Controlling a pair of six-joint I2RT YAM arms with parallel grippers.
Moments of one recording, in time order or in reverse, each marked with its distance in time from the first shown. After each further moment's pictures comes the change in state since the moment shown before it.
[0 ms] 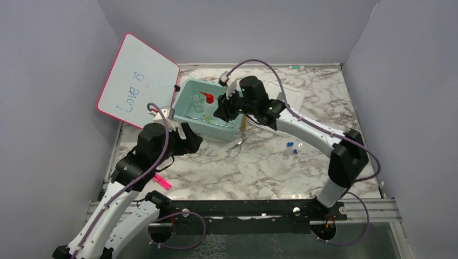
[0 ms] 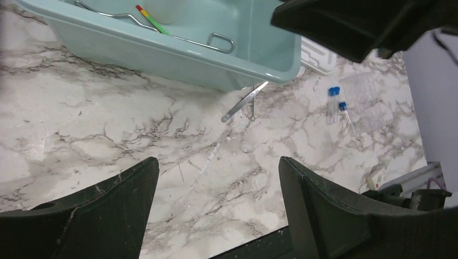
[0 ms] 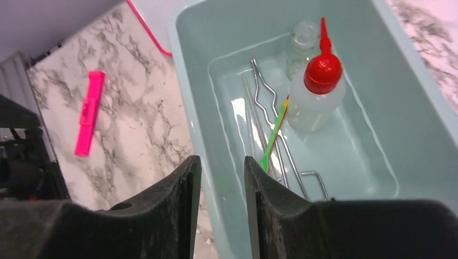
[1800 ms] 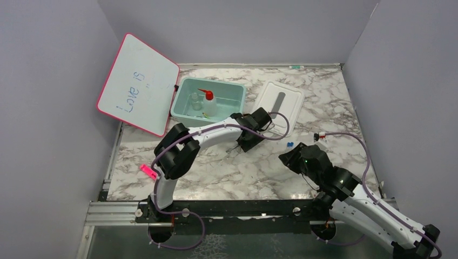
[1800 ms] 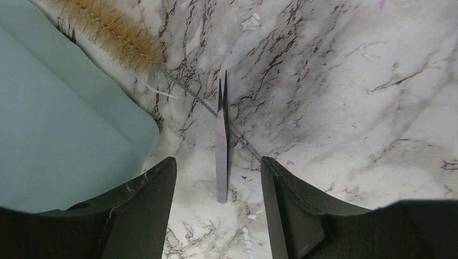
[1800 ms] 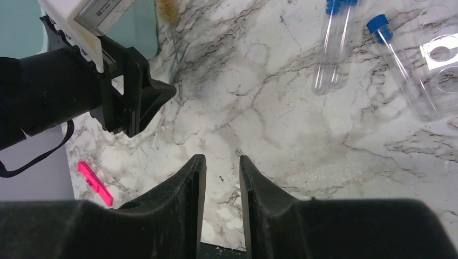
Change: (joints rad) left arm -0.421 1.353 0.663 -0.007 -0.159 0.669; right arm 0.001 -1.226 -0.981 -0.425 0.668 1.089
